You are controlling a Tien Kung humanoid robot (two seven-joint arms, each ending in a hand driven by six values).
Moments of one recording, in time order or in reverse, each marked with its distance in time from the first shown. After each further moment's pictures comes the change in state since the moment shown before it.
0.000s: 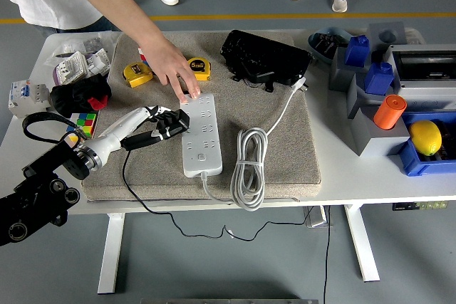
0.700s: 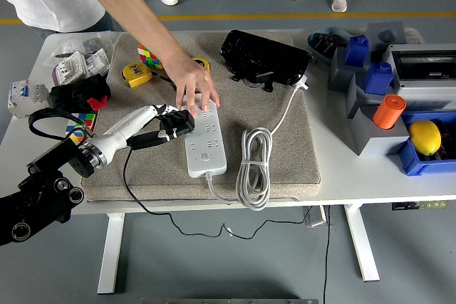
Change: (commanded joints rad) left arm -0.015 -0.004 0.004 -0.020 0.034 0.007 -0.003; right arm 0.001 0.002 0.001 0.000 0.001 0.000 0.003
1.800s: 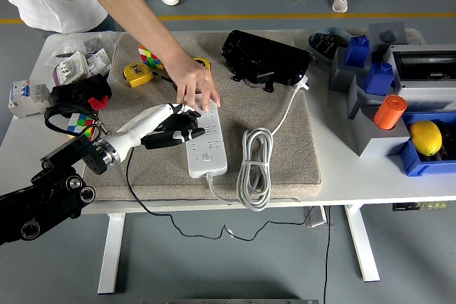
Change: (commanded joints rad) left arm -0.039 -0.028 0.047 -0.026 0.030 -0.018 0.022; right arm -0.001 0.000 0.000 0.001 0.003 -0.001 0.004
